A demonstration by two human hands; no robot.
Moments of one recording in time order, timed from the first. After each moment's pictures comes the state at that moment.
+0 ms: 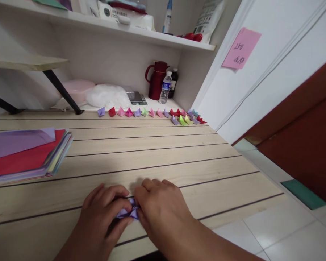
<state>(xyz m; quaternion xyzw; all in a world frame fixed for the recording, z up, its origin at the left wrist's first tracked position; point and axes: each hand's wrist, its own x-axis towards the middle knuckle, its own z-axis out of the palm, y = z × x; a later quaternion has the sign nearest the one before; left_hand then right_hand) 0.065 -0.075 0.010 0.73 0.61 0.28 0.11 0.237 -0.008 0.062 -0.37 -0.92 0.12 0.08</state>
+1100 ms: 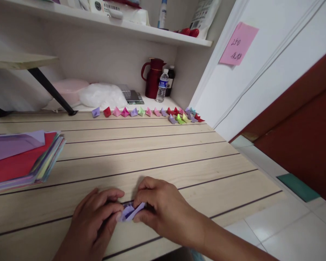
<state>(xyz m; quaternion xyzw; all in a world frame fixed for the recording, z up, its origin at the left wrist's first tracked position) 0.071 -0.077 0.004 0.68 0.63 0.36 0.09 0.257 0.014 0.050 -0.28 -0.88 0.36 0.16</state>
